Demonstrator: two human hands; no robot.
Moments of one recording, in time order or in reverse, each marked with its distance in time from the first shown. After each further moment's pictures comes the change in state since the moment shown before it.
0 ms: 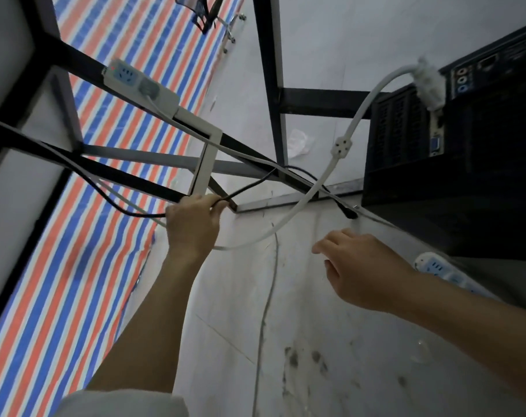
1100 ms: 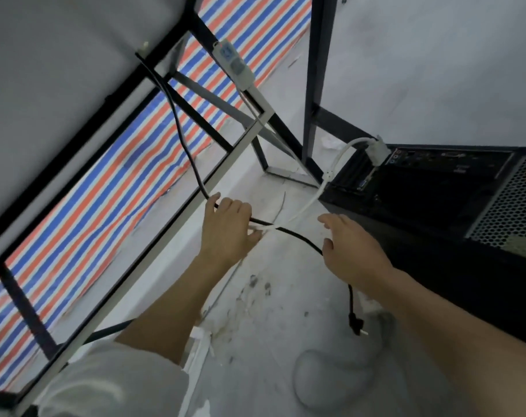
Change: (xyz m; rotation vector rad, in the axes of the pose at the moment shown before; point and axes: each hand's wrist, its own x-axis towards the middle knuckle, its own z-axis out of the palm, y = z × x) left_hand -0.137 0.163 -0.144 0.151 -0.103 -0.177; right_hand -0.115 0.008 -0.142 0.185 -0.168 -0.002
